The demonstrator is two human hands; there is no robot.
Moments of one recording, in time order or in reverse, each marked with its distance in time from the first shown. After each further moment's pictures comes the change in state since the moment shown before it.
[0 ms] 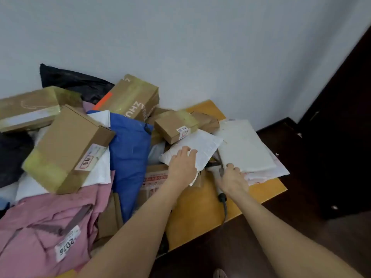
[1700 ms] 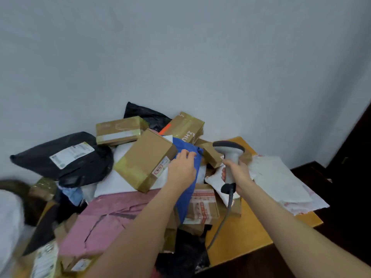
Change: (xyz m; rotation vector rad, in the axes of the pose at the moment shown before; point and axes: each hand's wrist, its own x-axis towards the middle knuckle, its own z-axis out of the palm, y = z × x) left_hand -0.097 -0.088 -0.124 0.058 0.314 -0.090; right_hand -0.113 -0.134 -0.063 1.288 -0.091 -0.099
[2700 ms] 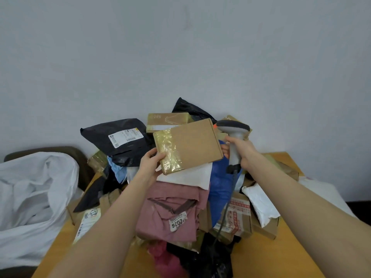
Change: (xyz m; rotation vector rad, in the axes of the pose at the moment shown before) left_hand -0.070 -0.176 -0.055 -1.567 0.378 -0.944; right_hand 0.009 -0.057 0.138 -0.076 -0.330 0.029
